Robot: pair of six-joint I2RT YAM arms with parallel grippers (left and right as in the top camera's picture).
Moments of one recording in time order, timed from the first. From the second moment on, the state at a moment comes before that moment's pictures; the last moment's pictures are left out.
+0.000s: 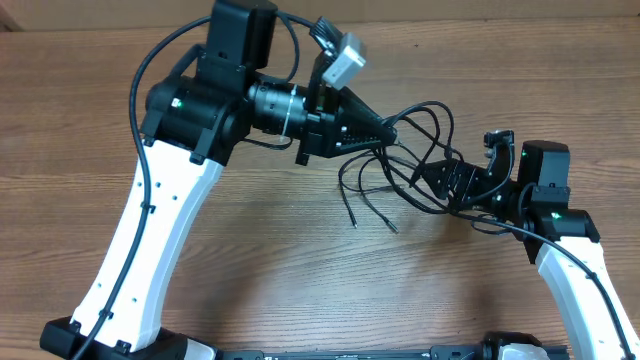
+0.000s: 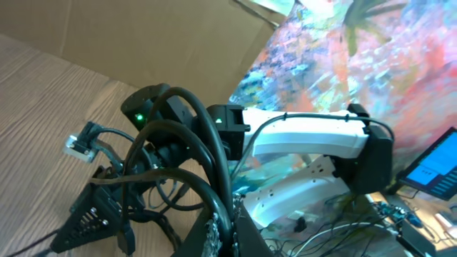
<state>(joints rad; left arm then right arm) -0.38 1.61 1.90 -0.97 1.35 0.16 -0.07 1.20 0.74 -0.42 -0.58 0.31</state>
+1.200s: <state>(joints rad) -0.21 1.54 1.89 -0.95 1.54 -0.07 -0.07 1.20 0.75 -0.33 -0.44 0.31</state>
